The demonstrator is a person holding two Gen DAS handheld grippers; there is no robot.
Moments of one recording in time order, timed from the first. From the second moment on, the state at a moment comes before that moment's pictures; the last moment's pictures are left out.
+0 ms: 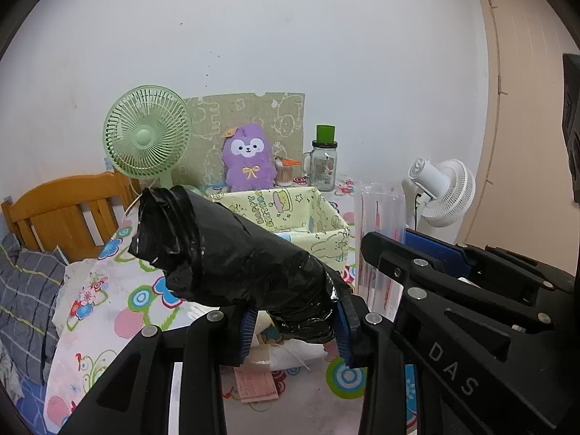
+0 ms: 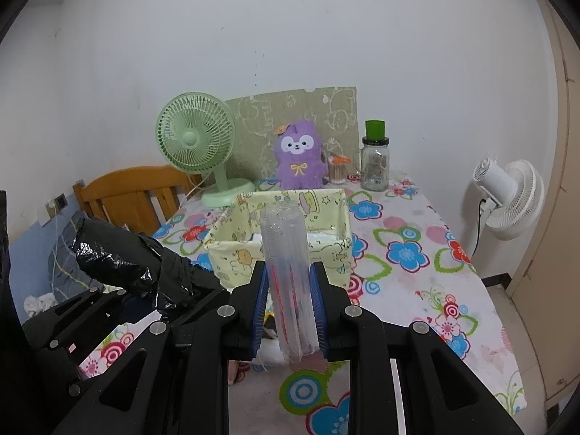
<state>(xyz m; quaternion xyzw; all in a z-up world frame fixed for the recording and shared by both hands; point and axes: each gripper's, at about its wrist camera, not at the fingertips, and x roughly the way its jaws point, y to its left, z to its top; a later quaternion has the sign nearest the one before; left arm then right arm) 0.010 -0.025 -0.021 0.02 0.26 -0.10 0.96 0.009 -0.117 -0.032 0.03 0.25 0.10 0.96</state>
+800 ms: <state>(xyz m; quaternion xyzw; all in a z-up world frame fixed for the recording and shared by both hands) 0.051 -0.018 -0.010 0.01 0.26 -0.09 0.96 0.053 -0.105 -0.020 0.03 0.25 0.12 0.96</state>
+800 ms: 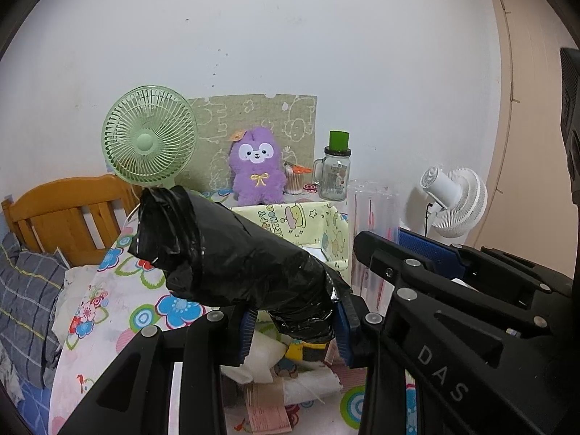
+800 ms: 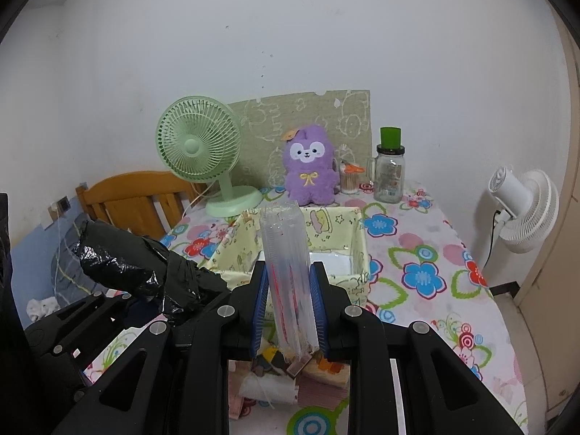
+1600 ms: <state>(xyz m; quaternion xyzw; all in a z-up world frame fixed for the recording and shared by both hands) 0.117 -0.013 0.001 0.00 0.27 -0.10 0.96 0.115 -0.102 -0.003 0.03 0.25 0.12 0.96</state>
